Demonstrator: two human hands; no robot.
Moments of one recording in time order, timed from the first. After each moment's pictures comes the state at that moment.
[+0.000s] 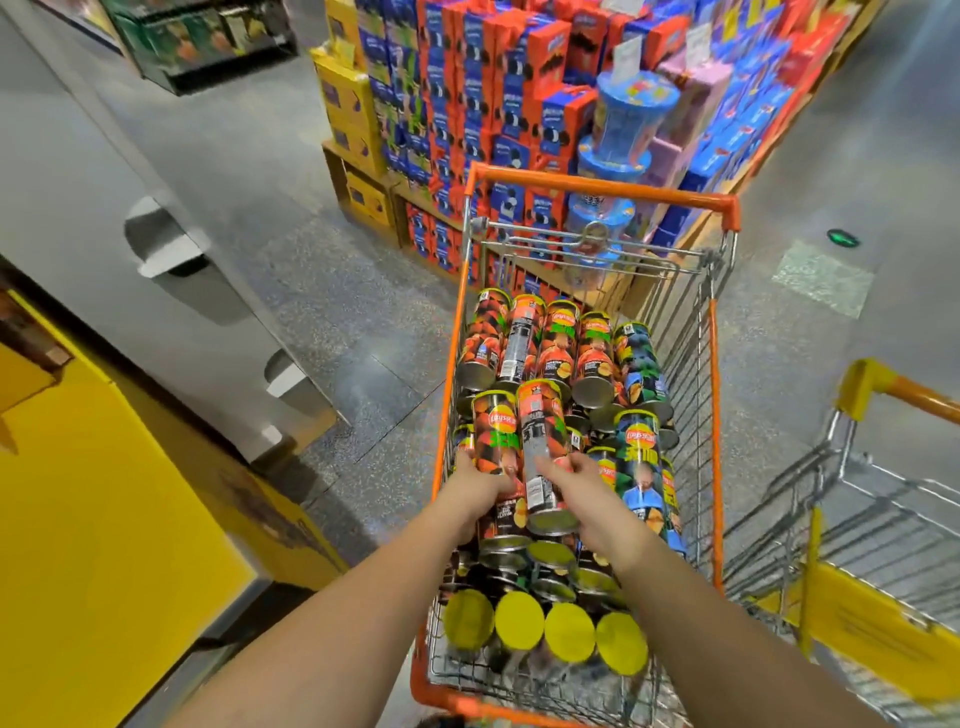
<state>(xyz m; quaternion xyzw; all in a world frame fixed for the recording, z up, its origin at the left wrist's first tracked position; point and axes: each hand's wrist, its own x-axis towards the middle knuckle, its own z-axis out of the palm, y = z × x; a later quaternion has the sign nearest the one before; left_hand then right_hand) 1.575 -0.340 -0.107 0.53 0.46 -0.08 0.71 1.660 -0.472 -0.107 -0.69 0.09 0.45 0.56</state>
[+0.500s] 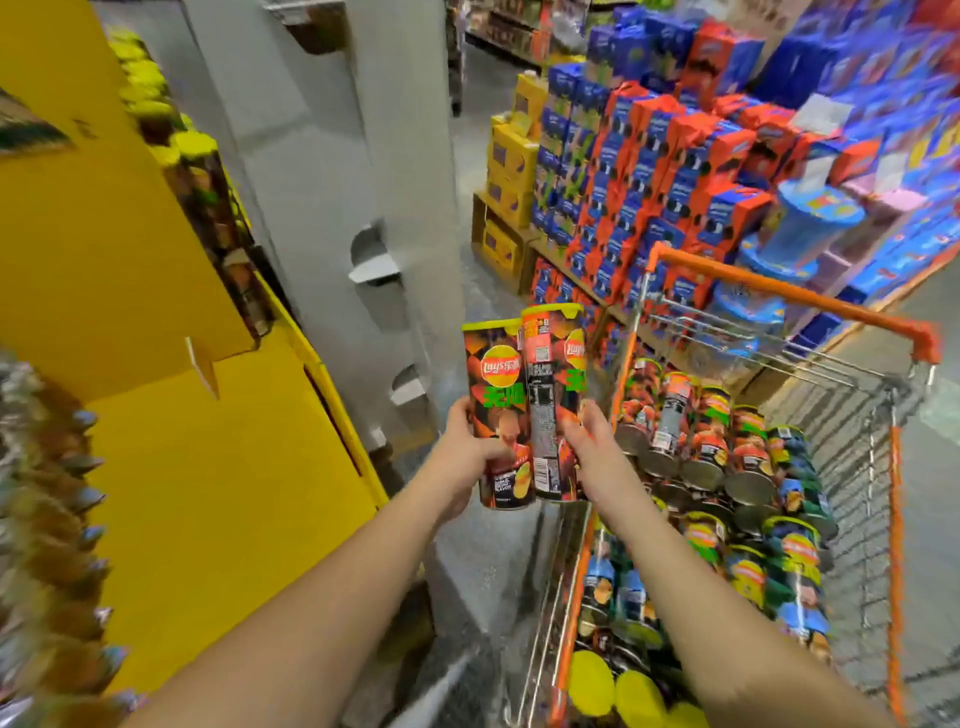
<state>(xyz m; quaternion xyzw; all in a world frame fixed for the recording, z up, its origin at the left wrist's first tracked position) 1.444 -0.172 -0.017 0.51 0.38 0.18 0.75 1.573 -0.288 -0.014 -0.73 -0.26 0.34 0.54</state>
